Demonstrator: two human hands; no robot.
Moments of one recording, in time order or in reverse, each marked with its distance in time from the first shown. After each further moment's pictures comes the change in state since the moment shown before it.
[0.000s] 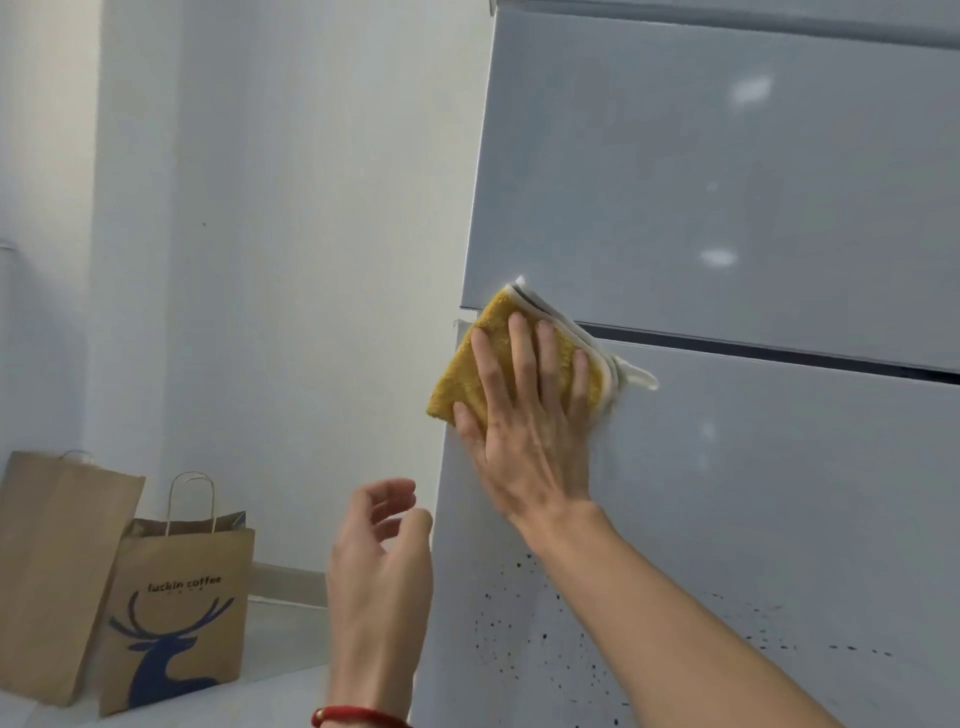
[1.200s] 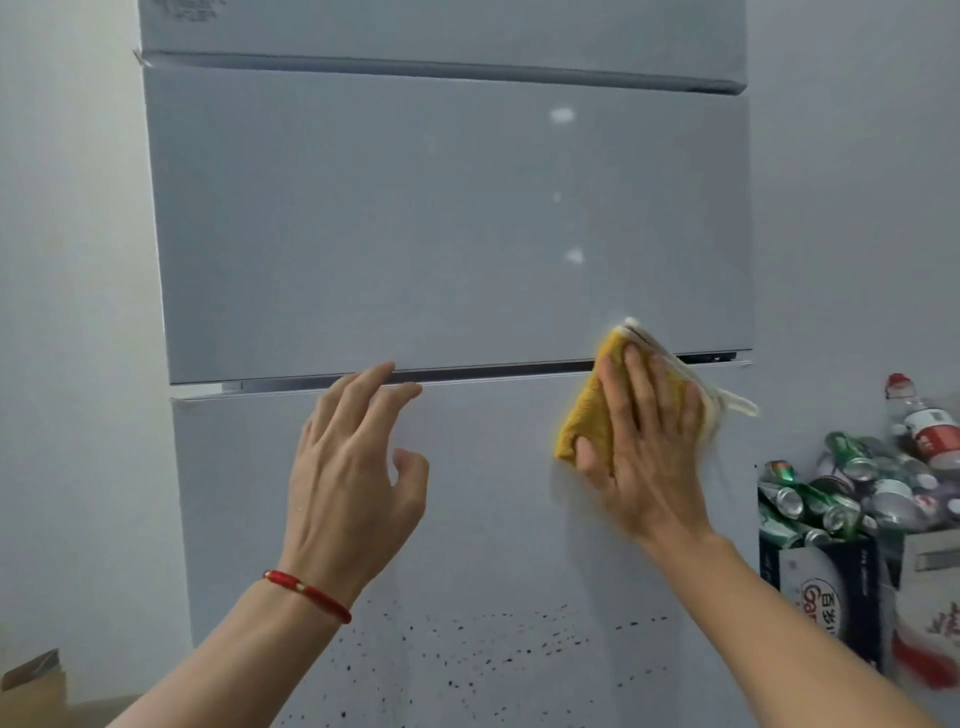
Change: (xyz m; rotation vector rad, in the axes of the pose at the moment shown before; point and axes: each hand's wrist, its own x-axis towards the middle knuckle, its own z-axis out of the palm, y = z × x) left_hand -0.003 0.060 0.170 0.627 -0.260 1.083; right_hand -0.093 0.308 -0.054 -0.090 0.033 0.238
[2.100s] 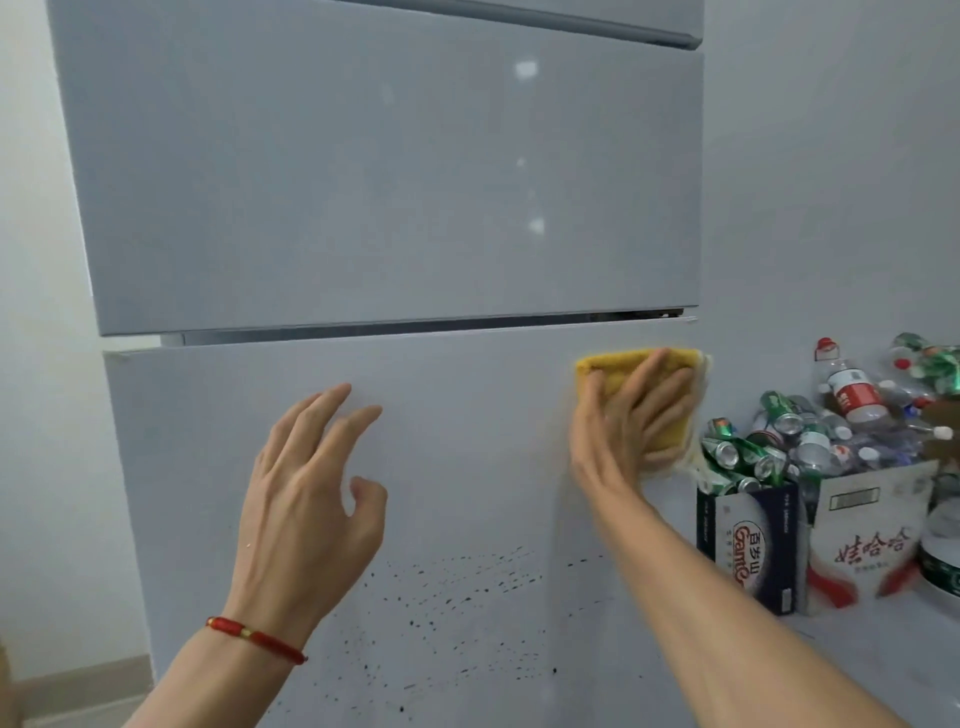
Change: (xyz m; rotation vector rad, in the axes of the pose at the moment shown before) left_hand -0.056 -0.001 0.004 -0.051 -0.084 -0.061; right_hand -0.007 -0.028 -0.003 0.405 -0.056 0.933
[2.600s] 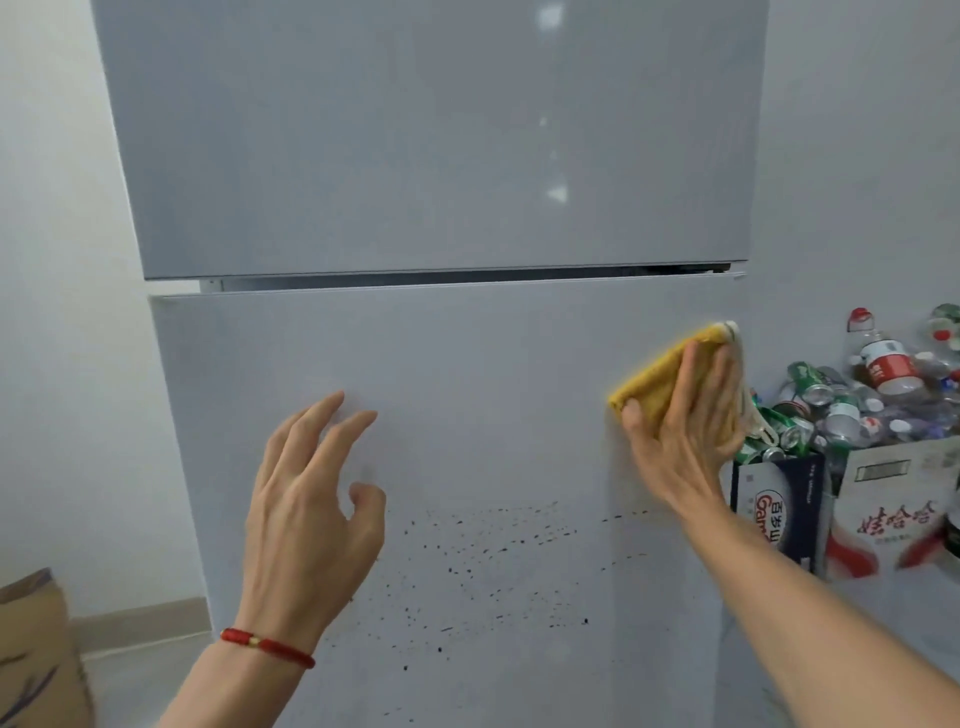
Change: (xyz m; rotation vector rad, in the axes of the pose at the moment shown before) left_hand -0.045 -0.026 -0.010 -0.031 -0.021 -0.153; right_hand -0.003 0.085 -0.018 -0.274 -0.085 -0.364
